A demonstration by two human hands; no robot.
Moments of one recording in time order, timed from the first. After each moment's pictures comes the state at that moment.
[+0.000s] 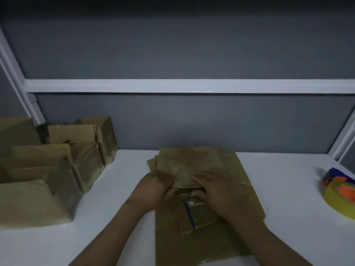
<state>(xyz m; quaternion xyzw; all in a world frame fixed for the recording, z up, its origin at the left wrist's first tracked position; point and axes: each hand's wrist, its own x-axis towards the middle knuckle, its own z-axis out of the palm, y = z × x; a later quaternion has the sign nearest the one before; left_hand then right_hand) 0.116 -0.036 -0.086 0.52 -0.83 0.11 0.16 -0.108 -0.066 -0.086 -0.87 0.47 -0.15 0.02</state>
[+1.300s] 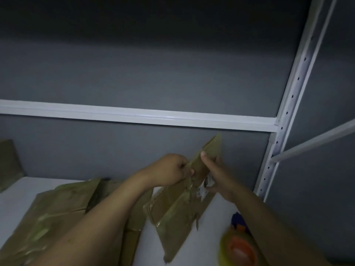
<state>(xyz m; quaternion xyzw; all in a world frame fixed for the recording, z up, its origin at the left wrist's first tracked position) -0.274 -0.195 0.066 0.54 -0.80 -0.16 0.20 -0.451 -0.240 0.023 -0.53 0.48 -0.41 0.57</state>
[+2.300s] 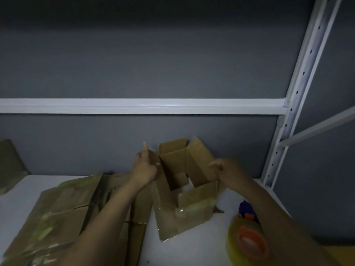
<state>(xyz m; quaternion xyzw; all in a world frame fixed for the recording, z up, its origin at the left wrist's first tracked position) -0.214 -0.247 -0.023 0.71 -0.57 -0.22 0.35 -0.482 -0.258 -0.010 -0.77 0.54 -0.22 0.25</state>
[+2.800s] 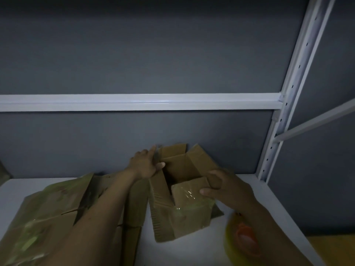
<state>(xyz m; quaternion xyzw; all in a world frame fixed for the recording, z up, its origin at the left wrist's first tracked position) -0.202 -0.297 -0.036 0.69 -0.70 -0.11 0.10 -0.493 -0.241 -0.053 -0.75 0.60 -0.19 0.19</state>
